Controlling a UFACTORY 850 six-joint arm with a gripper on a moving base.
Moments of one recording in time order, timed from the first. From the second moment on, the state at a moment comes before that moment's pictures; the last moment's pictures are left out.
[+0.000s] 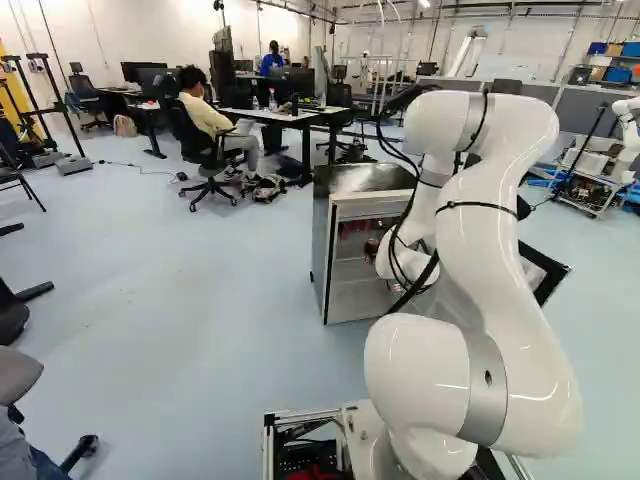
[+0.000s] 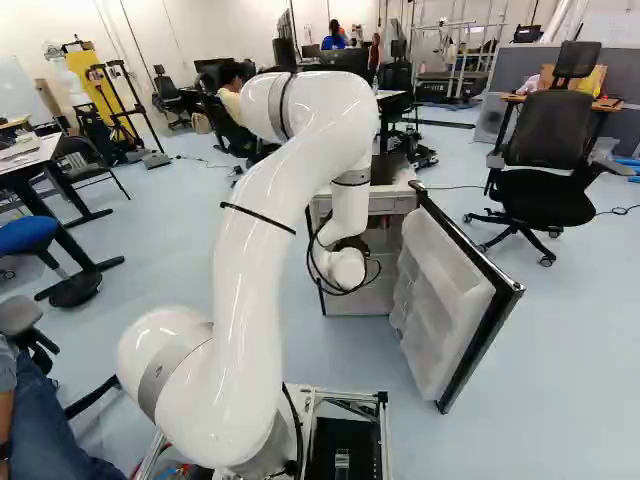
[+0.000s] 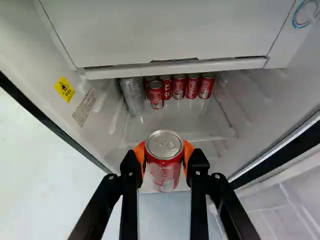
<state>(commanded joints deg) -24.7 -48.3 -44.4 -24.7 64.9 0.0</state>
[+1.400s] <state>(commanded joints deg) -25.5 -33.0 -34.9 -24.7 59.1 0.0</state>
